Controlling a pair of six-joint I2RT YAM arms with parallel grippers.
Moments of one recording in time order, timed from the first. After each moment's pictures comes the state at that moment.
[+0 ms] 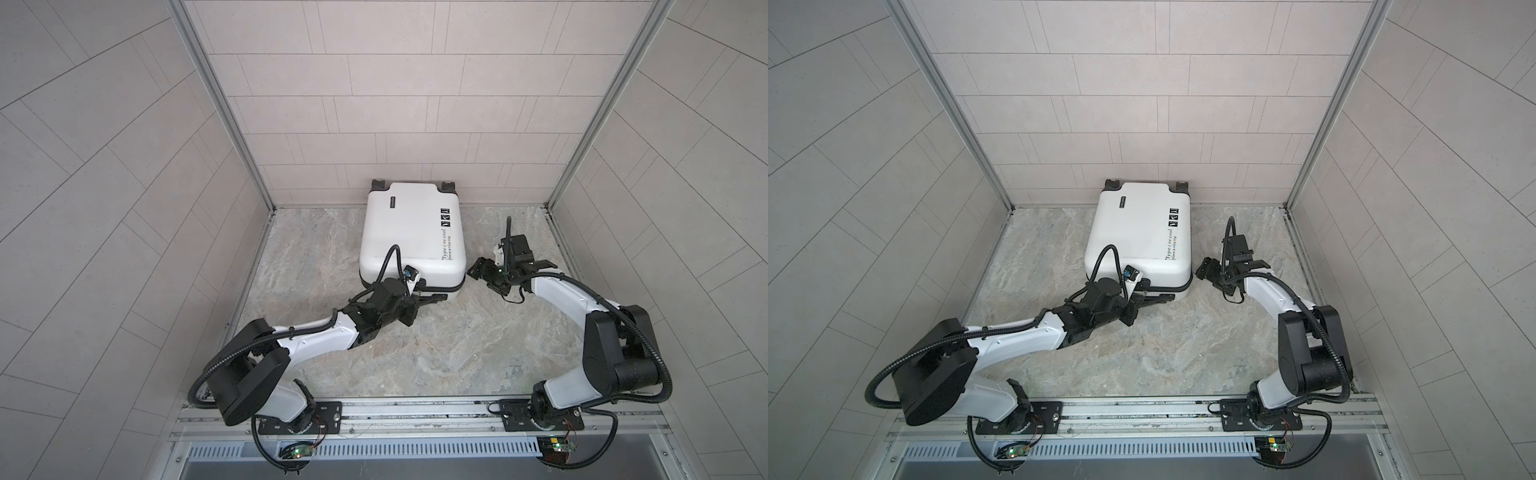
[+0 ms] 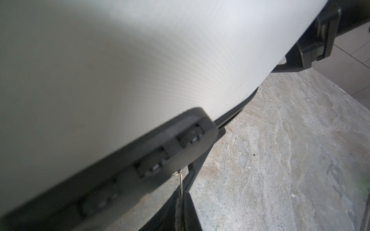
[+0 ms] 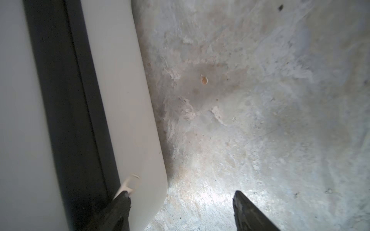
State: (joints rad) left arm -0.84 1.44 0.69 0.17 -0.02 -0.22; right arm 0.10 1.50 0.96 -0.43 -0.29 0.63
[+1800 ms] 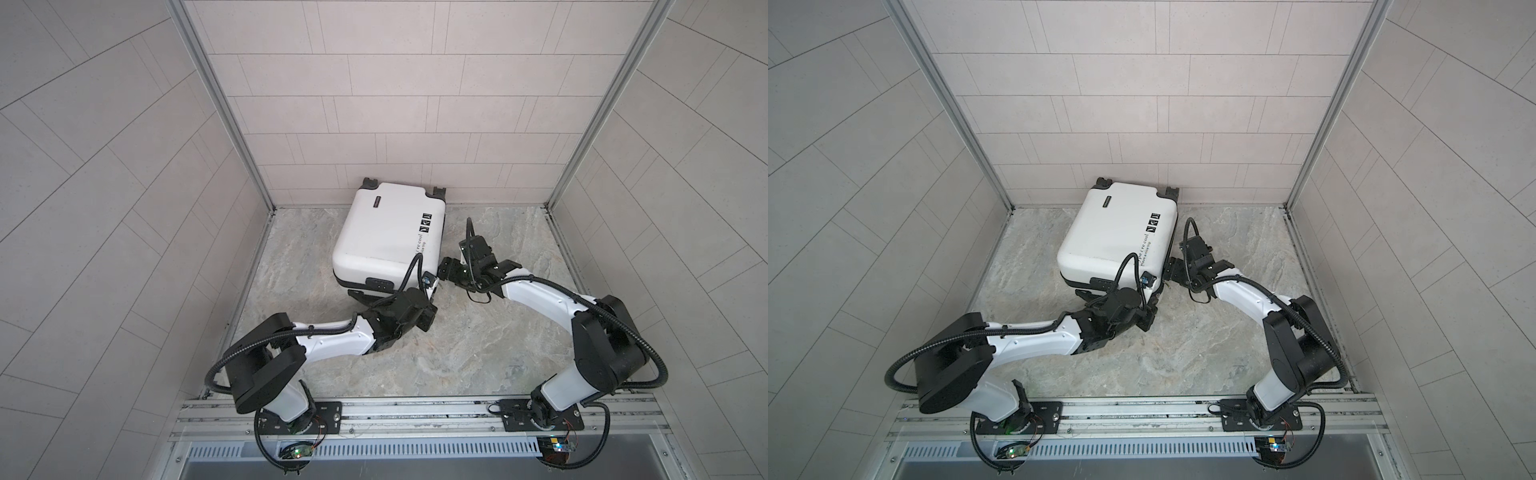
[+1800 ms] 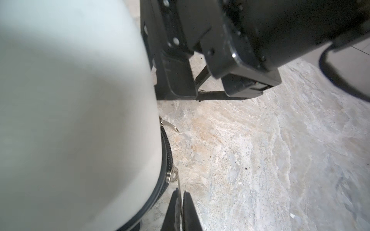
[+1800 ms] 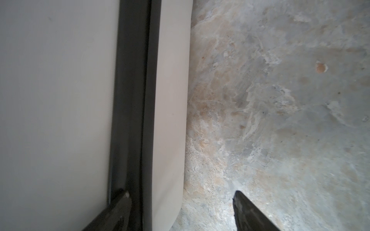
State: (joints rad) left arm -1.02 1.54 0.76 0.23 -0.26 -0.23; right arm 0.45 1.57 1.02 -0.32 -0.10 0.79
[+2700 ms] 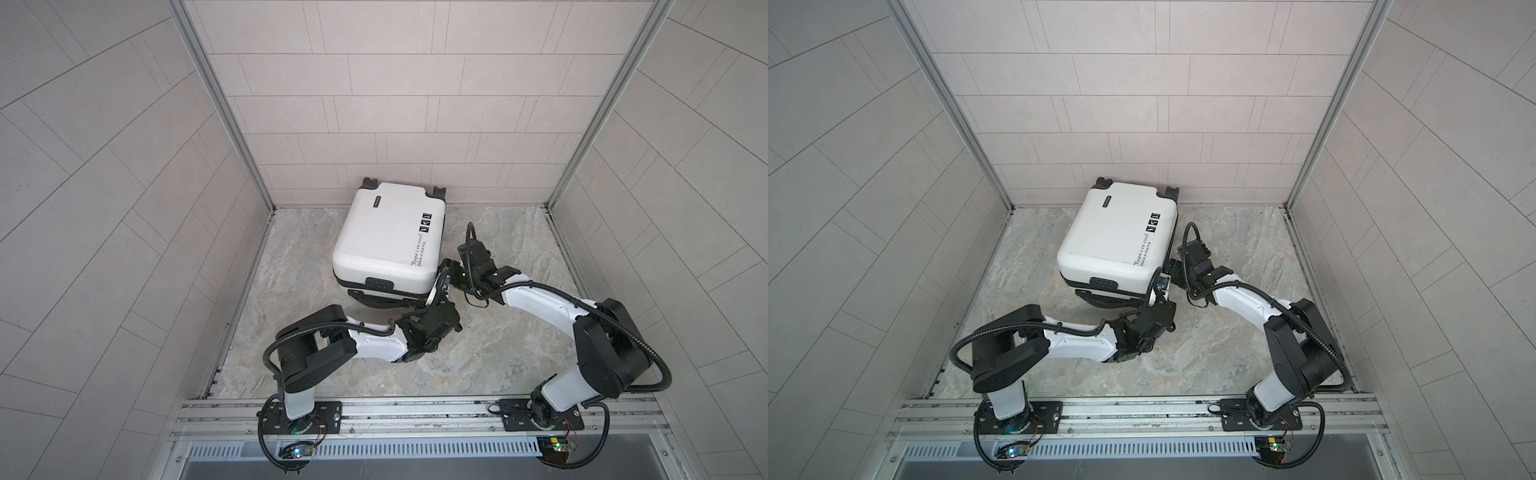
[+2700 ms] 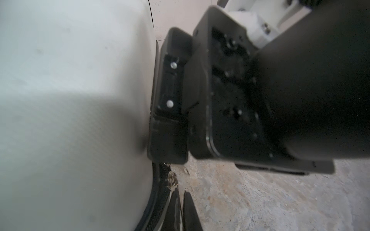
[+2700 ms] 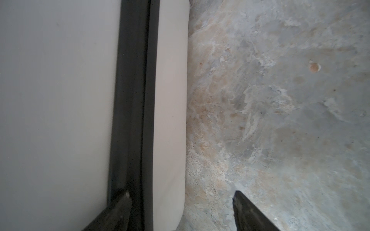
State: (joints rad) left arm -1.16 1.84 0.93 0.46 -0.79 -0.30; right arm 0.48 1.54 0.96 -0.23 -0.04 0.84
